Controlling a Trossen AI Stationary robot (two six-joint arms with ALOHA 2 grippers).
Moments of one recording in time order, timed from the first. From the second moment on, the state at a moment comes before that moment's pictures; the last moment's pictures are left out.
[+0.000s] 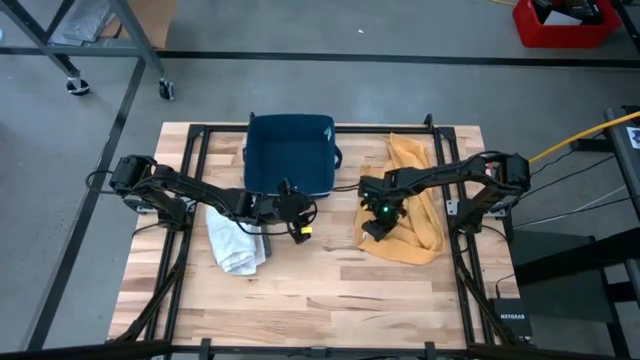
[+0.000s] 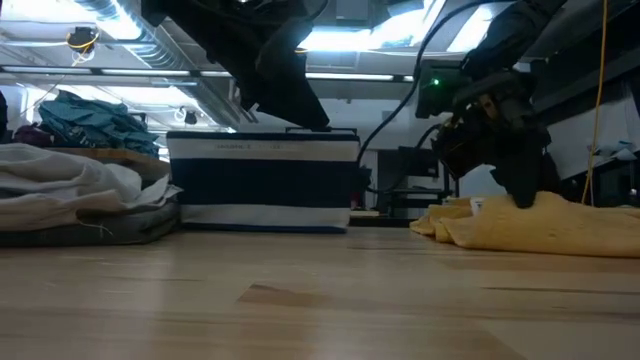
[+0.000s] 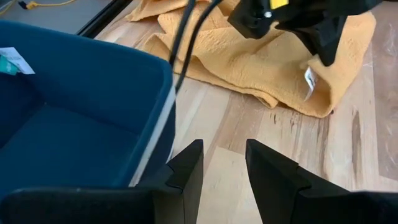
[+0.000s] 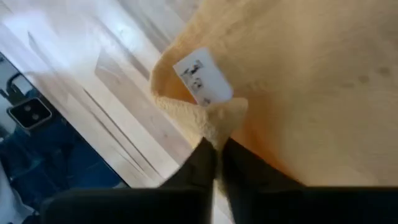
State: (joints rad) left arm -0.13 1.55 0.95 -0.04 -0.48 -0.25; right arm -0.17 1.59 0.82 -0.64 -0.66 0.64
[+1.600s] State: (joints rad) left arm -0.25 1.19 0.95 -0.21 -0.47 -0.08; right arm 0.19 1.59 0.82 1.13 -0.40 0.77
